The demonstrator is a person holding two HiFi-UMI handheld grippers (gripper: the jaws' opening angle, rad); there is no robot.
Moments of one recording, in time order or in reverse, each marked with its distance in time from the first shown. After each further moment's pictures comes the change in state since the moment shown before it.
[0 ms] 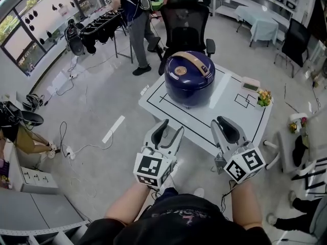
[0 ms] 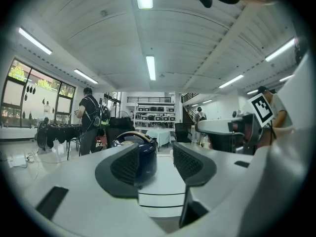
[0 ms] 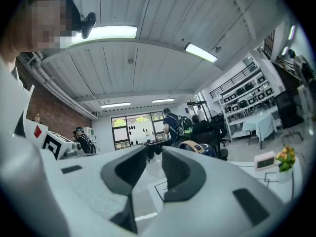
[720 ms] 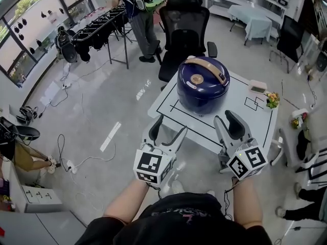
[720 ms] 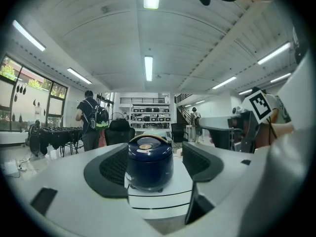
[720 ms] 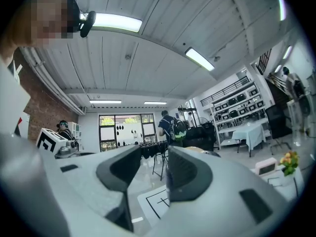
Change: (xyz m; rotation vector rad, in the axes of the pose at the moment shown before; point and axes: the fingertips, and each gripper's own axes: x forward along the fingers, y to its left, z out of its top) left arm 0.011 0.125 0.006 0.026 -0.009 -0.090; right arm 0.103 0.026 -0.002 -0.054 -0.036 -0.151
